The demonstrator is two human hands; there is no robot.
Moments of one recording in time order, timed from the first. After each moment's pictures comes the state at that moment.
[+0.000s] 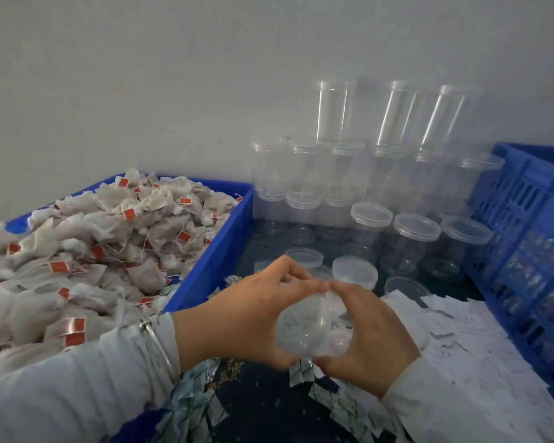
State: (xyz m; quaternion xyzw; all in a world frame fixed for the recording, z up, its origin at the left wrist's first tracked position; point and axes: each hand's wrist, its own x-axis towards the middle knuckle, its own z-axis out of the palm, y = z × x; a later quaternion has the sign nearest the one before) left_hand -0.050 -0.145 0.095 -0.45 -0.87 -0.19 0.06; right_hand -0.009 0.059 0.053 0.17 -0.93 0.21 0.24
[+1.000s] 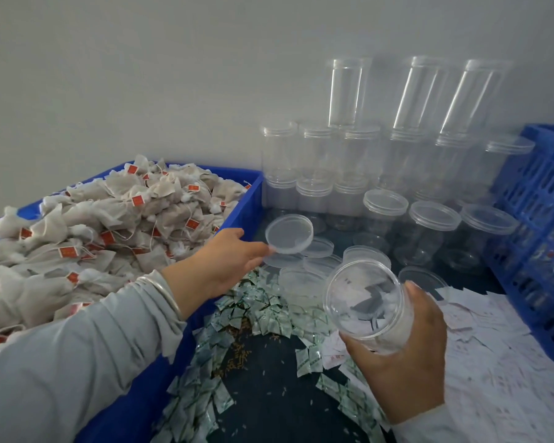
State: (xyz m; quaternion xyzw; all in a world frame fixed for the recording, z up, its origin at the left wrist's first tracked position) left_hand -0.095 -0.152 0.102 0.06 -0.70 -0.70 -0.11; right_hand 0.003 0.060 0.008 0.00 -0.84 0.34 0.43
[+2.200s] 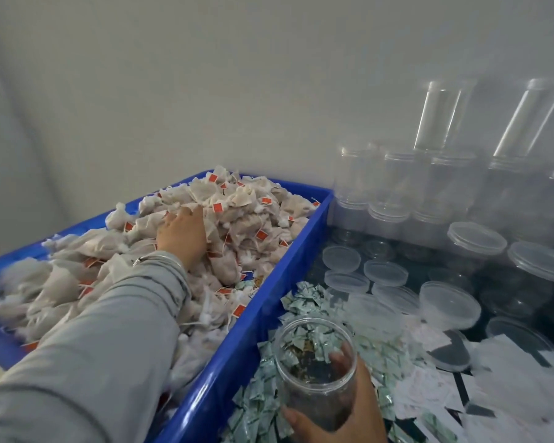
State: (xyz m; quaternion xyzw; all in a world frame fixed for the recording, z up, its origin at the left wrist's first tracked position) left_hand -0.150 -0.333 0.087 0.17 -0.97 0.00 0.16; right_hand 0.016 -0.109 0.019 -0.04 -0.56 0.77 0.32
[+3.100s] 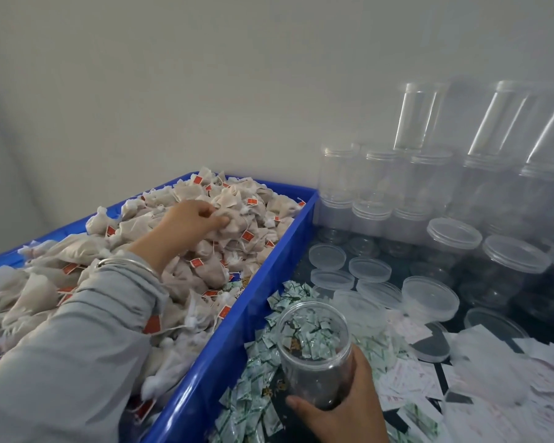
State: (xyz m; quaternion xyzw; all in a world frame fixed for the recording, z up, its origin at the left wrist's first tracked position) left_hand -0.139 -0.303 0.125 0.06 -0.93 -0.35 0.14; right_hand 0.006 -0.039 -0.016 0.02 -0.76 0.65 0.01
